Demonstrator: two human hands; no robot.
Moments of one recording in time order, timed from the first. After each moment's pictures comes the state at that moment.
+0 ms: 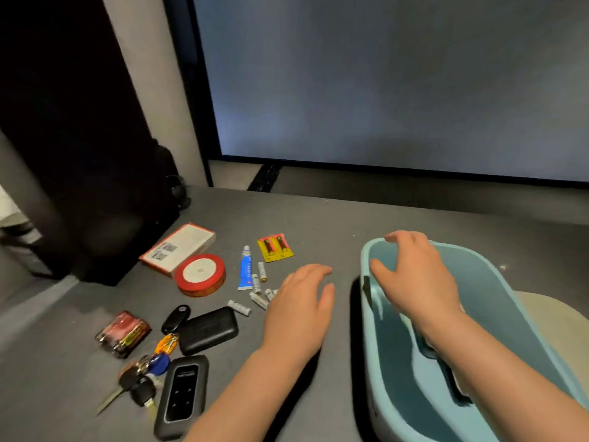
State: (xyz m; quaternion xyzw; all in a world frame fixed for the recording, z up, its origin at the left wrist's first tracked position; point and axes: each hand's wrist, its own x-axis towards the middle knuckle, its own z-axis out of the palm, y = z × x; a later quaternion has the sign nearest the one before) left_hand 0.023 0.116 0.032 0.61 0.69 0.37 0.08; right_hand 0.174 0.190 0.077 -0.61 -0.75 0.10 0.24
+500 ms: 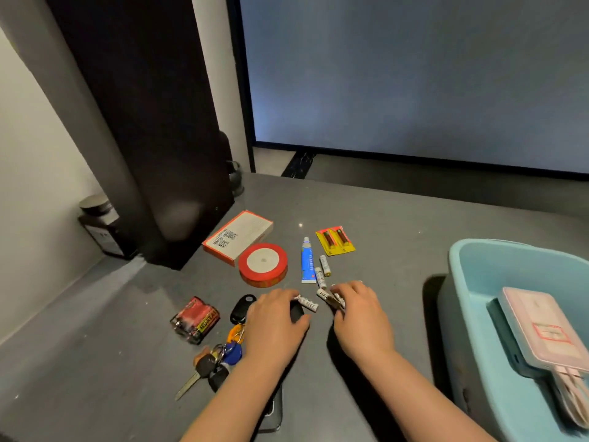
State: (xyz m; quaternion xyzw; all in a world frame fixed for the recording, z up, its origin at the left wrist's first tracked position) left_hand -0.116 0.075 -0.035 0.51 0.82 0.24 0.09; right_hand 0.016 0.142 -0.028 -0.53 -0.81 0.21 0.16
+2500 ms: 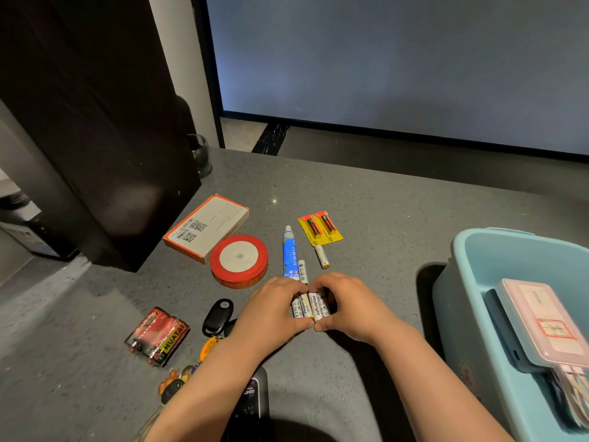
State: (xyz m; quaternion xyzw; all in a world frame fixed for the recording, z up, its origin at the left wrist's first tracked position) left_hand -0.143 0.127 -0.057 0.66 0.69 0.23 0.17; right_hand 0.011 0.202 -0.036 -0.41 -0.87 0.28 0.04
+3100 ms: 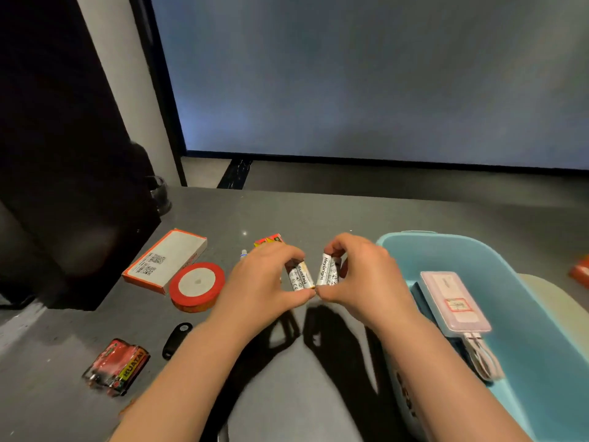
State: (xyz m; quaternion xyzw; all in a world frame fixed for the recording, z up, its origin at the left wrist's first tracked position) left_hand -0.087 0.123 0.061 0.73 0.59 0.34 0.06; right_hand 0.083 0.160 0.081 -0.53 -0.80 0.15 0.24
